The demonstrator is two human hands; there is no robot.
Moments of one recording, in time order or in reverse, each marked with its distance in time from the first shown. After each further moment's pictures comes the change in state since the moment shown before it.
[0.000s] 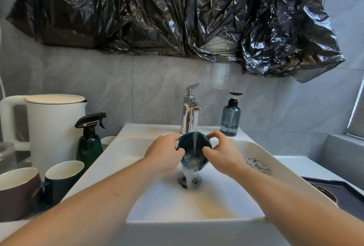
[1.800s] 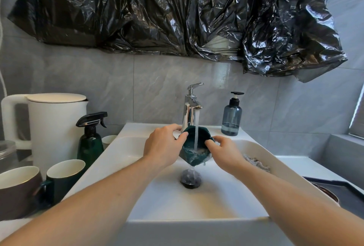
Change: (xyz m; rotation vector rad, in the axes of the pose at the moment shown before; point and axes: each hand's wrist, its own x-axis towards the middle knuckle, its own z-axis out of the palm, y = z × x) left_hand 0.006 0.005 -0.005 -0.041 0.281 -0.034; right_hand -0.002 -0.006 -0.001 0.187 -0.027 0.102
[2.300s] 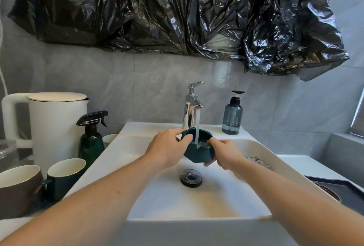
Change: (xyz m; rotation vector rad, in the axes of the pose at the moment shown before) left_hand -0.003 -0.002 0.002 -0.125 -0.208 0.002; right_hand 0.002 0.000 -0.002 0.171 -0.168 0.210
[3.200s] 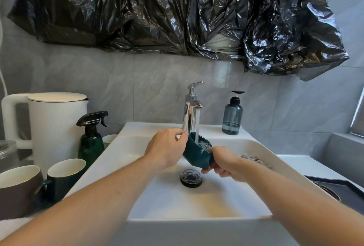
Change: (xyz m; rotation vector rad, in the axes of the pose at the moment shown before) left_hand -0.004 0.002 -0.002 0.077 0.058 0.028; right_hand 0.009 0.010 0.001 0.009 -0.200 0.154
